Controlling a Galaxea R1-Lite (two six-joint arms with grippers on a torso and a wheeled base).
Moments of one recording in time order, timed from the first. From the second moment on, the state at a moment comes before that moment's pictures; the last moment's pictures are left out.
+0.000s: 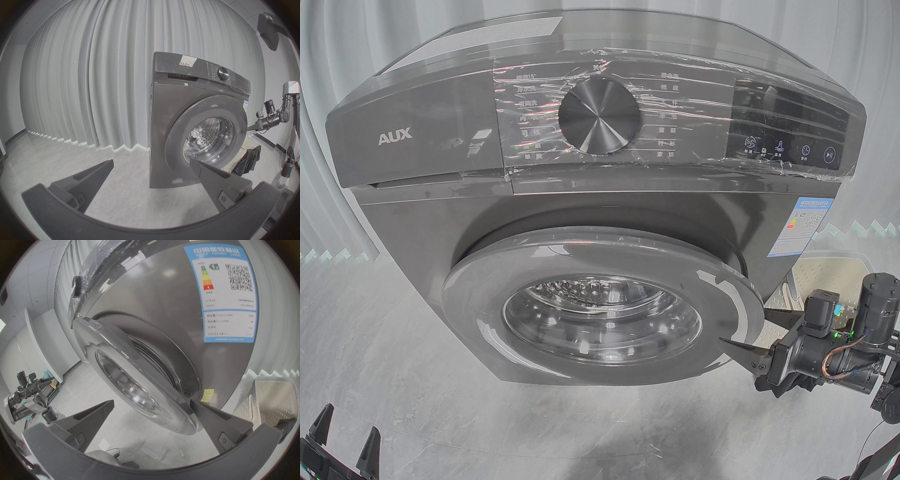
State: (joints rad) left arm 0.00 0.02 -0.02 0.00 0.00 -0.03; right arm 0.52 1.47 -0.30 -0.91 0.10 0.10
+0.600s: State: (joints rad) left arm 0.00 0.02 -0.02 0.00 0.00 -0.03; right arm 0.47 1.54 -0.40 -0.92 0.14 0.07
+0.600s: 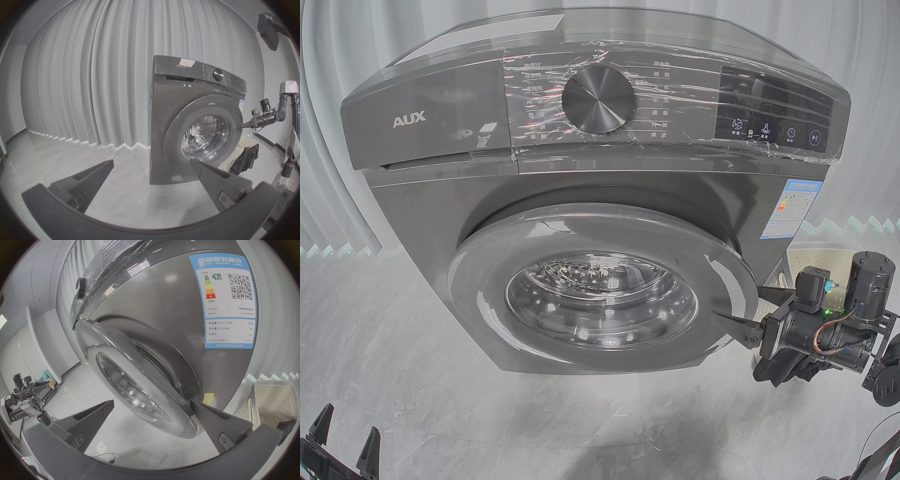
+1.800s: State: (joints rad) left arm 0.00 0.02 -0.02 0.00 0.00 -0.03; right arm 0.53 1.50 -0.30 -0.92 0.18 0.07
